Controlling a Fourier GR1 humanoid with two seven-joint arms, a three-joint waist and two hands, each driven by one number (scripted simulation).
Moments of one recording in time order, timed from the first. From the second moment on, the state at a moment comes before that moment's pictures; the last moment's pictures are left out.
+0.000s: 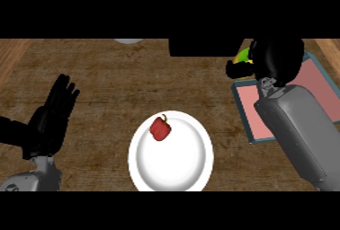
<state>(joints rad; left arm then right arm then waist) -0.11 0.12 0.10 -1.68 0.12 0.07 0.24 -0.77 -0.33 0.29 -1.35 1.09 0.01 0.95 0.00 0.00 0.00</state>
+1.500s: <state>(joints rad) -0.10 0.11 0.10 -1.68 0.11 0.08 0.24 -0.60 -0.27 -0.15 -1.46 0.62 -0.45 0.52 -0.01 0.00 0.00</state>
